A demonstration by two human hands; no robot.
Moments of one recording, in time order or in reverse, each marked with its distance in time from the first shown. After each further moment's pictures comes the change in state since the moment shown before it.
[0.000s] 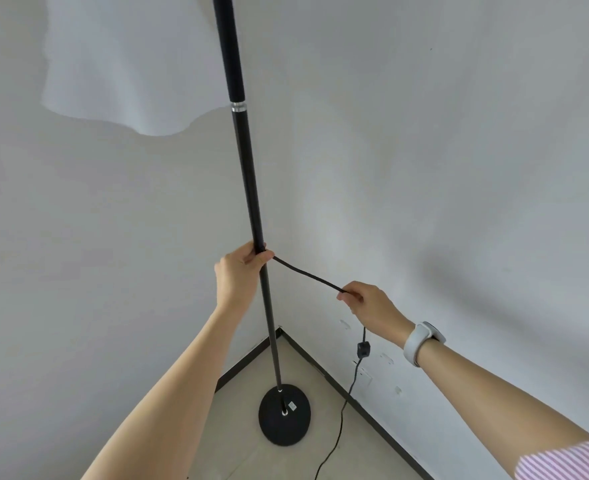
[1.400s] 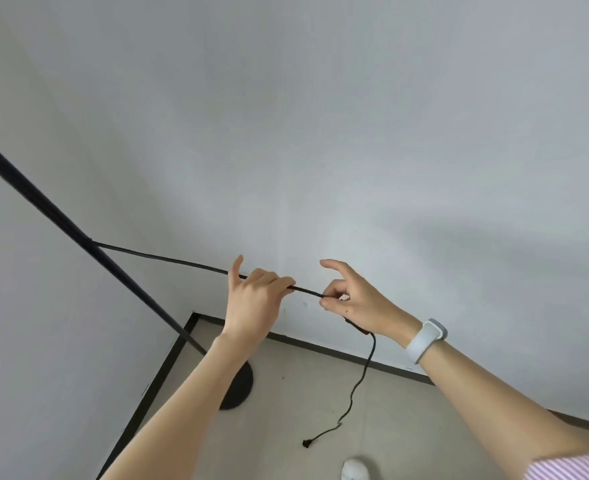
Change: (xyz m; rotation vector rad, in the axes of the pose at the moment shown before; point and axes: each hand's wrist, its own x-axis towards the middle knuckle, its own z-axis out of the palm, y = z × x) left_hand -0.189 -0.011 0.078 0.719 -0.492 1.098; right_hand -0.241 0.029 -0.031 0.270 0.163 0.237
